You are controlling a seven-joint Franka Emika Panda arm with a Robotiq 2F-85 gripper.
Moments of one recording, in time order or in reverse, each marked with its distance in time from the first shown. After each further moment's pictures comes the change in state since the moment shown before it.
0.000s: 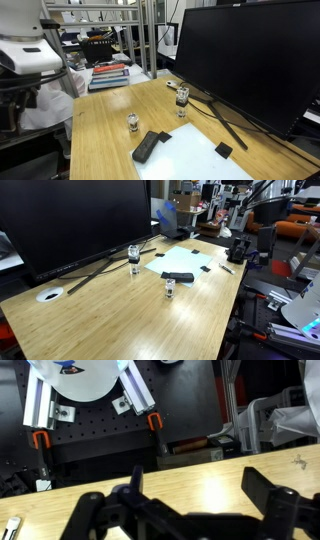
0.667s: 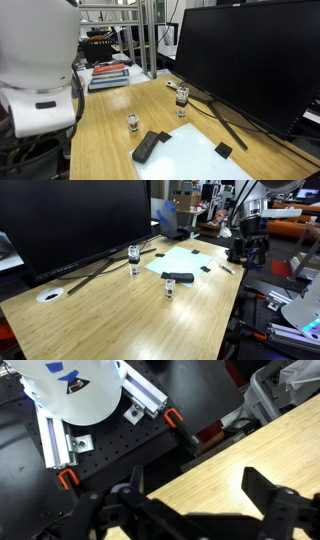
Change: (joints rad) arm -0.191 0.218 -0.063 -0.002 -0.030 0.074 0.122
